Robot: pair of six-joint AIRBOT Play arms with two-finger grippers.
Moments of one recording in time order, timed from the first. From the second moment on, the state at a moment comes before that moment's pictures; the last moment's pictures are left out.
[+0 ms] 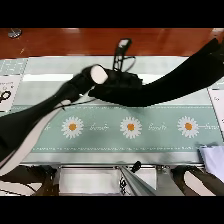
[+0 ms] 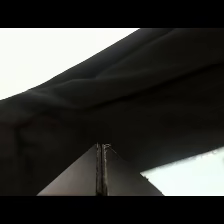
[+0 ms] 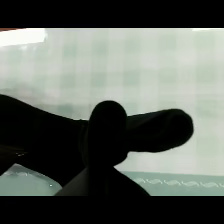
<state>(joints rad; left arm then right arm) -0.72 -1.66 1.50 0.87 -0.57 -1.34 -0.19 -1.03 1.56 -1.23 1.39 1.52</state>
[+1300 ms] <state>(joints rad) -0.37 -1.39 1.63 0.76 -0.71 -1.19 -0.04 -1.15 1.56 -1.34 1.32 1.52</state>
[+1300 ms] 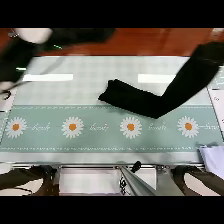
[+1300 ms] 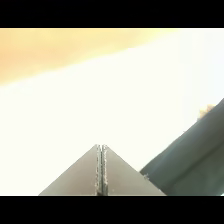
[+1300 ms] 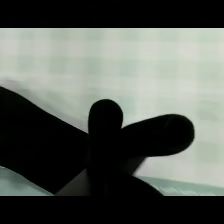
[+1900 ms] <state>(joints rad) -0.04 -0.89 1.63 1.05 -1.03 -1.29 0.35 -1.55 1.56 -1.29 1.00 1.72</state>
